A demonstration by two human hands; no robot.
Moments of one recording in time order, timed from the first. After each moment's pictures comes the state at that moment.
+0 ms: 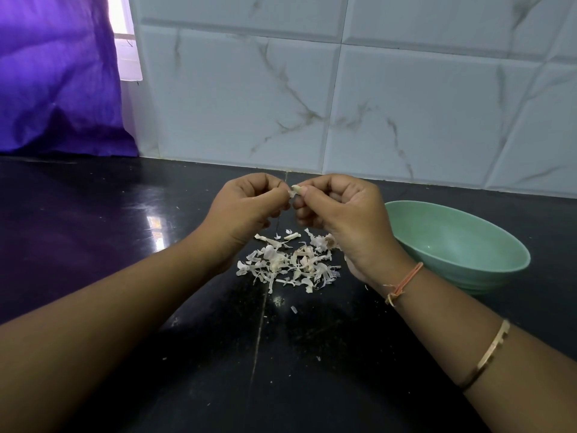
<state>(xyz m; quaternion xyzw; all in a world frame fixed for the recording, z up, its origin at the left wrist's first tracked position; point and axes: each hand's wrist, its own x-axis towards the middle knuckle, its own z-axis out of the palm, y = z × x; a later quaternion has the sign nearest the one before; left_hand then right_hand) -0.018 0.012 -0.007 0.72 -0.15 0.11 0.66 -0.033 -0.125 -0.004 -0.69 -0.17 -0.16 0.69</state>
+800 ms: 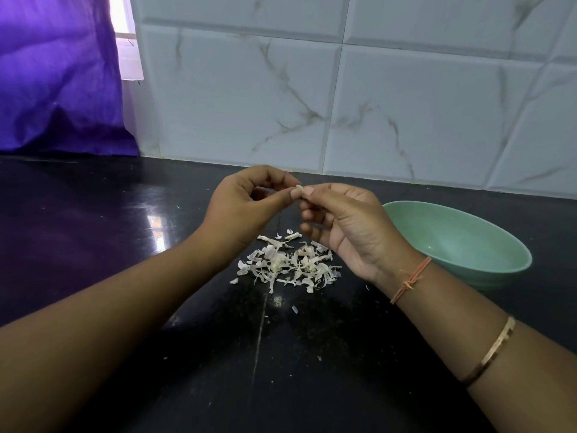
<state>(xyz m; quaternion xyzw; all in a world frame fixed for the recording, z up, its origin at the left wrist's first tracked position) -0.019 0.013 -0.007 0.73 -0.22 0.18 0.63 -0.033 -0.129 0.002 -0.61 -0.11 0.00 0.78</state>
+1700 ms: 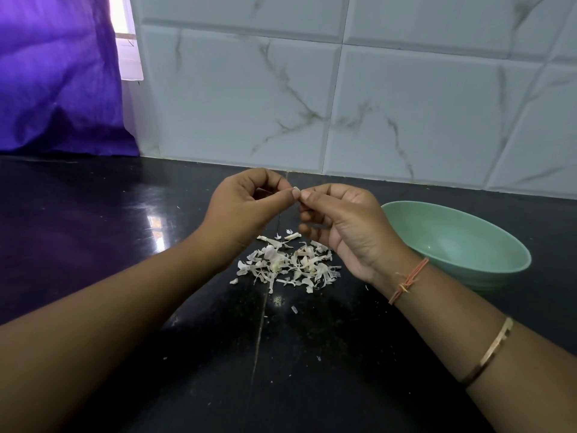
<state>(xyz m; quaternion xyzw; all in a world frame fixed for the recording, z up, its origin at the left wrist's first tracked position) -0.020 0.013 -0.007 0.73 -0.20 0.18 0.63 -0.034 -0.128 0.000 -0.63 -0.12 -0.02 0.77</state>
